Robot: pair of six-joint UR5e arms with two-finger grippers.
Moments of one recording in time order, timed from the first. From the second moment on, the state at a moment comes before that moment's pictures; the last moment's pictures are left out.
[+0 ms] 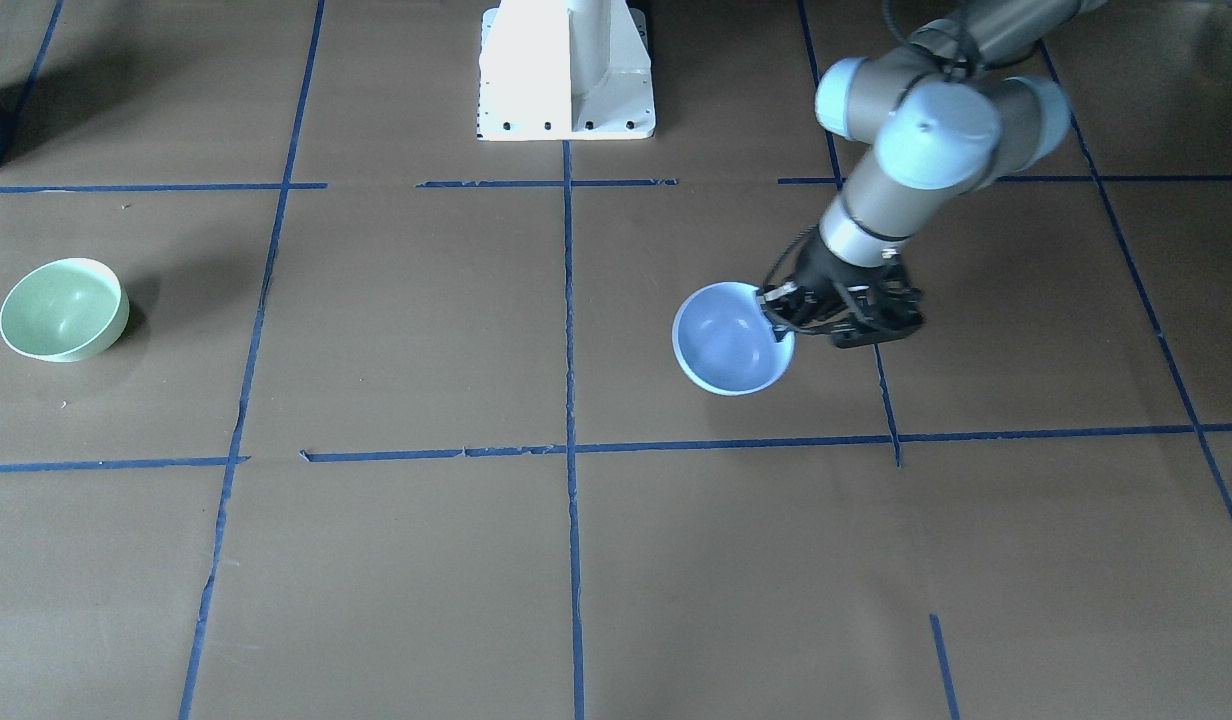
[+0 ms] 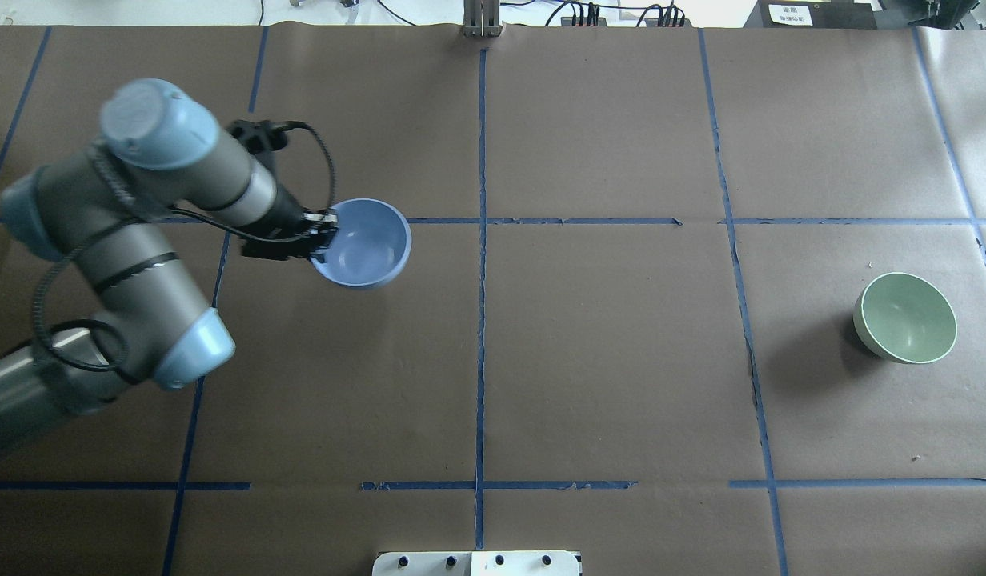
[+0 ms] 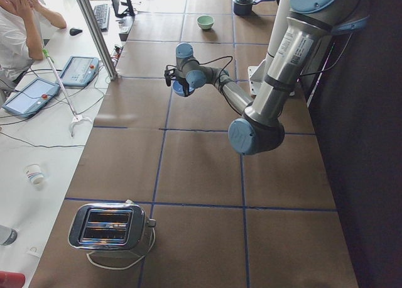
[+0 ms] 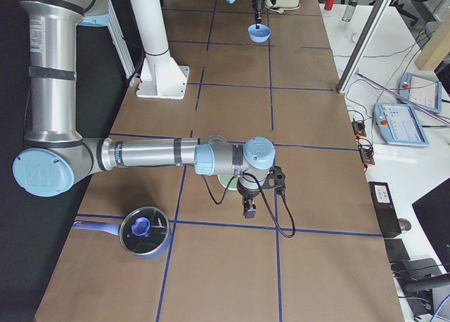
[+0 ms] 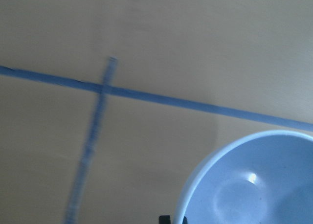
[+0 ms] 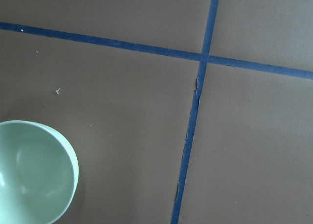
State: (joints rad) left arm -0.68 -2.16 -1.62 -1.80 -2.04 -1.40; right arm 1.48 -1.64 1.71 -1.63 2.35 -0.08
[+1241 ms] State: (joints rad) left arm -0.56 -2.32 -1.48 -1.80 -1.93 -1.47; right arm 1.48 -1.64 1.71 -1.63 2.35 -0.08
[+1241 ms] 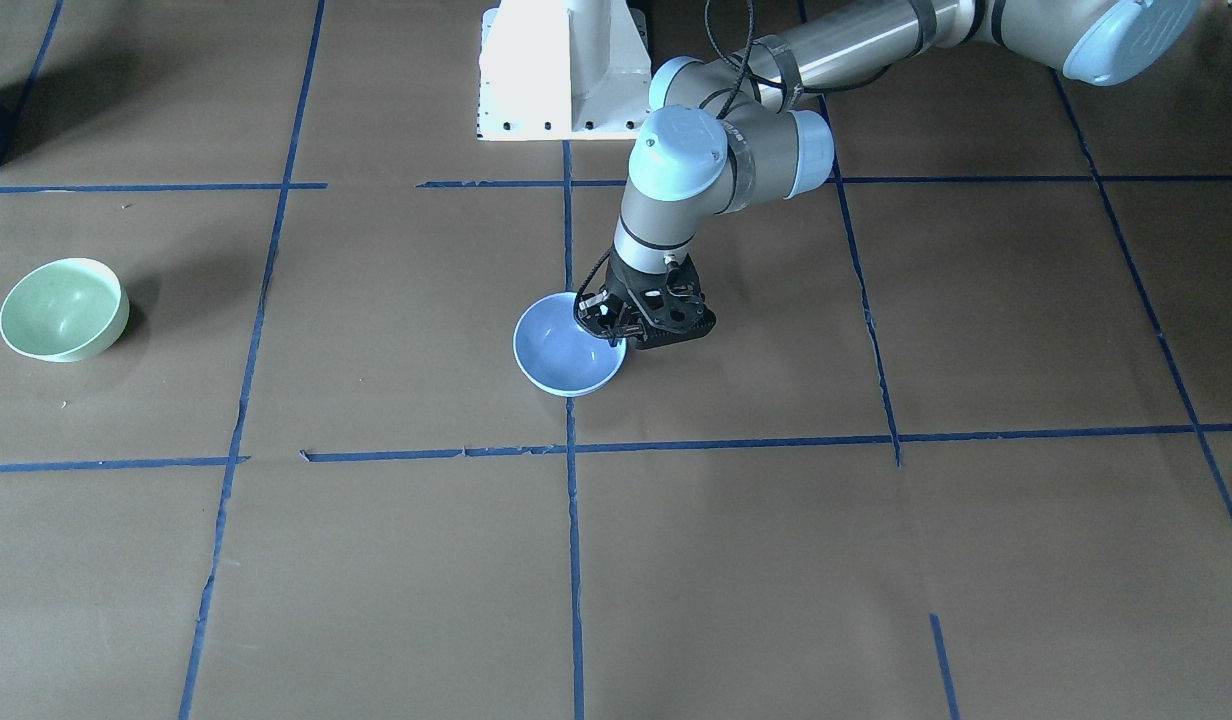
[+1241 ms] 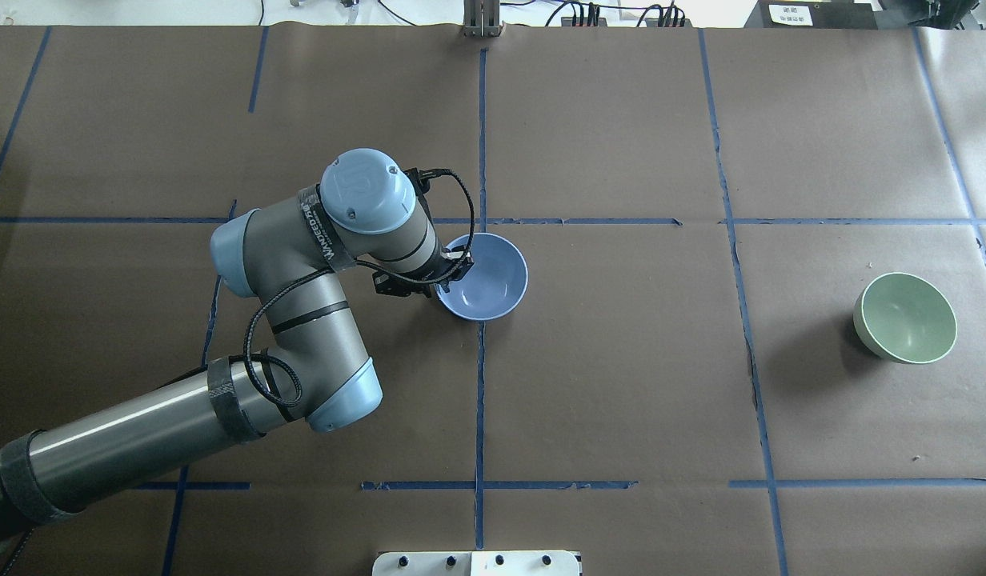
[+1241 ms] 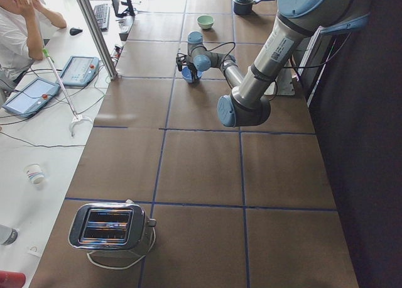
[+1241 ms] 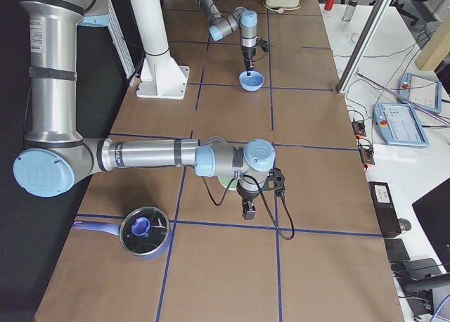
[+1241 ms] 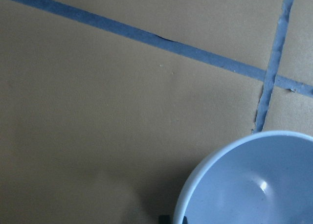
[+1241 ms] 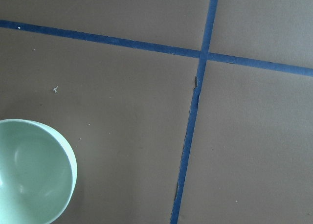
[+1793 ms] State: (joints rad) left arm -0.81 -2.09 -1.78 -1.54 -2.18 -0.98; right arm 1.48 -1.63 1.71 -1.62 2.35 -0.08
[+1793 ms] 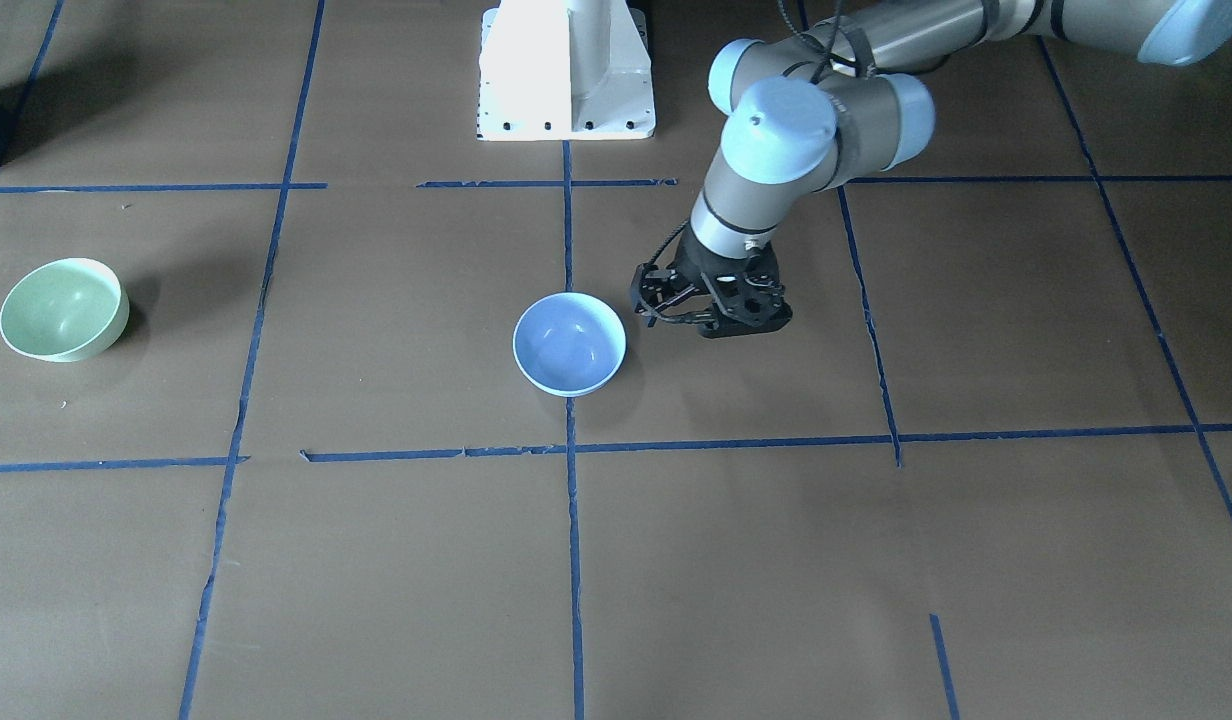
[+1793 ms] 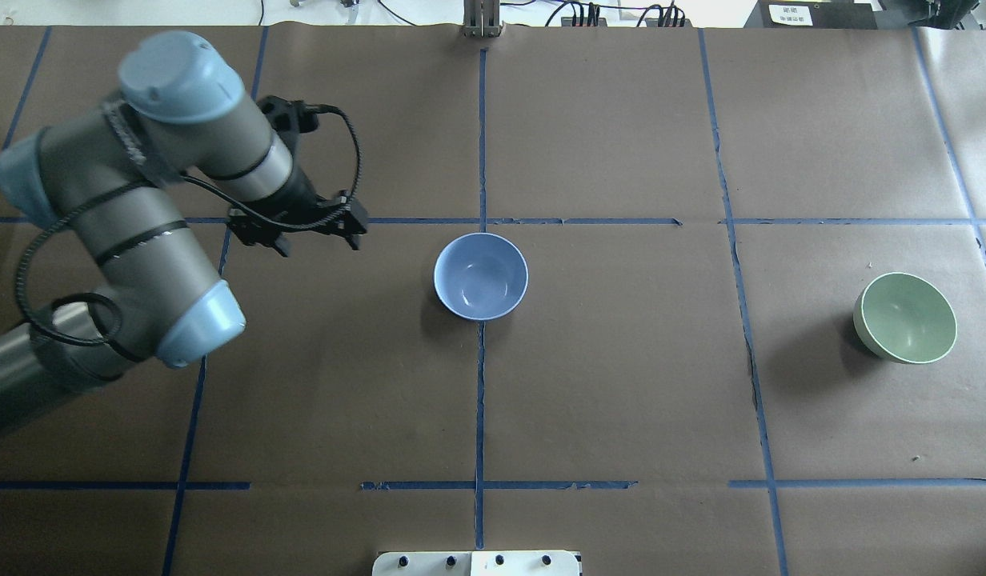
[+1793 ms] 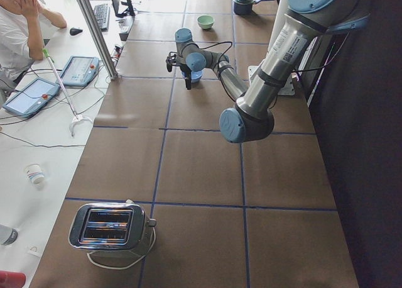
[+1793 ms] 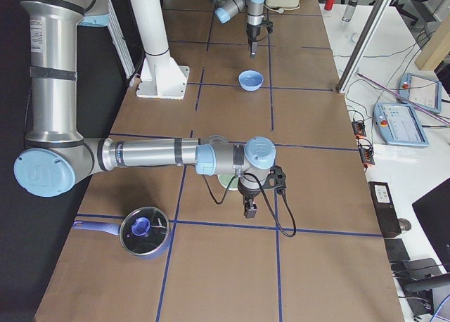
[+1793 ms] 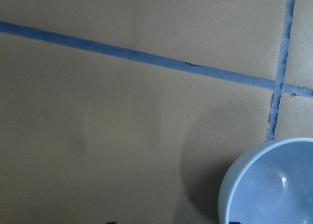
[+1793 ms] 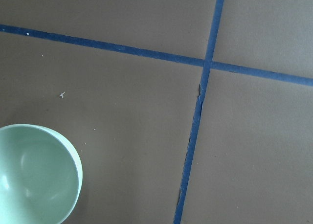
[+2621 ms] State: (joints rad) left arm -1.44 -1.61 -1.78 -1.39 -2.39 0.09; right arm 1.47 -1.66 1.82 -1.57 2.35 0.04
